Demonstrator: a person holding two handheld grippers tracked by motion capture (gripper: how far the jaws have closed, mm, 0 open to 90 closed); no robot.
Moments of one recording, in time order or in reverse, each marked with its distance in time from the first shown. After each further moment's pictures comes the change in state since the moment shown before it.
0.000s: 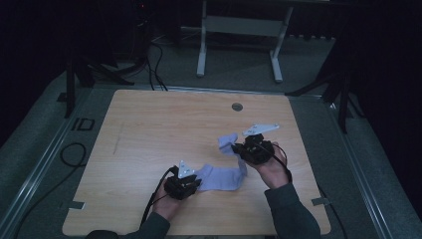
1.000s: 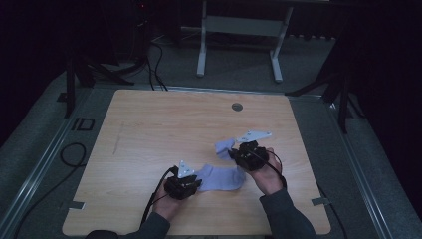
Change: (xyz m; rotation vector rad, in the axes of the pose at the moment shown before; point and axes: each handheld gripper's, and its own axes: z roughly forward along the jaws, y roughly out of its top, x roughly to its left) left arm 0.000 0.000 0.000 0.001 -0.012 -0.010; right arm 0.015 -0.013 0.015 0.020 -0.028 -0.011
